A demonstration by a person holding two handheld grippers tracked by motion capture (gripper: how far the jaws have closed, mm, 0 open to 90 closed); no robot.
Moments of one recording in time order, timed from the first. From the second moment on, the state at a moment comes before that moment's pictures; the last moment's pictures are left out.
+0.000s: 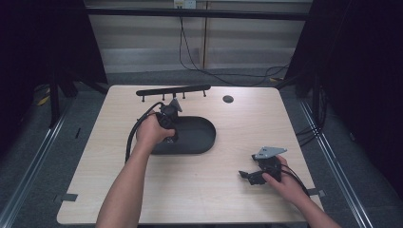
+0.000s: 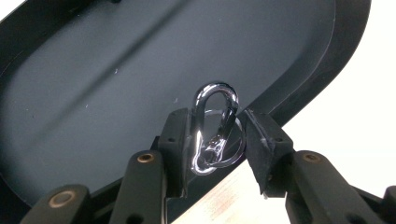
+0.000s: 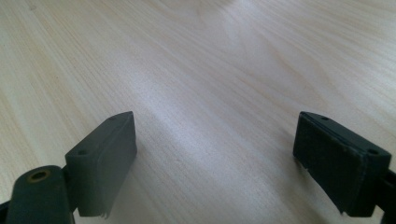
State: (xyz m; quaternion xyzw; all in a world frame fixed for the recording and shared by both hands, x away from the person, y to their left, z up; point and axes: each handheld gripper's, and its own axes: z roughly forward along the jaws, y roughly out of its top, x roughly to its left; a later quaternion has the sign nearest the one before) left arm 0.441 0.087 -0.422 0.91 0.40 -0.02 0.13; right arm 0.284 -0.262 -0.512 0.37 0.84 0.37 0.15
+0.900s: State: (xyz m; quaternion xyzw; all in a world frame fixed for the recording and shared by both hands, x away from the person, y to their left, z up) left arm 0.453 0.083 -0.442 0.90 0.40 0.00 0.14; right arm 0.283 -0.262 -0.512 0.37 0.84 0.36 0.15
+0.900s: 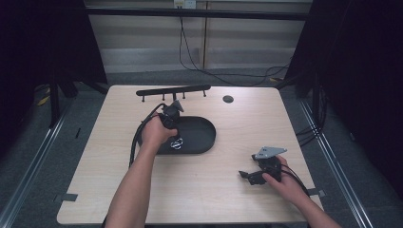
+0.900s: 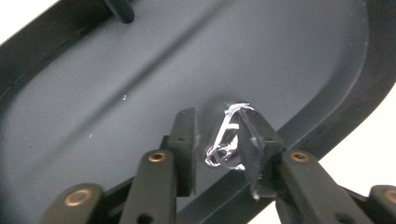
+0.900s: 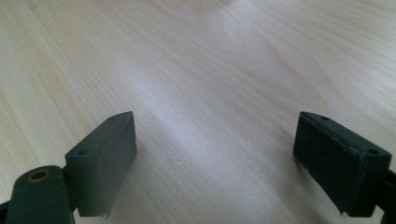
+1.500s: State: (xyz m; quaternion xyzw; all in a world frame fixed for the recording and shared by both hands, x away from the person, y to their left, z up) left arm 0.446 0.084 -0.433 0.90 0.40 0.00 0.15; right arm 0.283 -0.262 -0.512 0.37 0.84 0.36 0.15
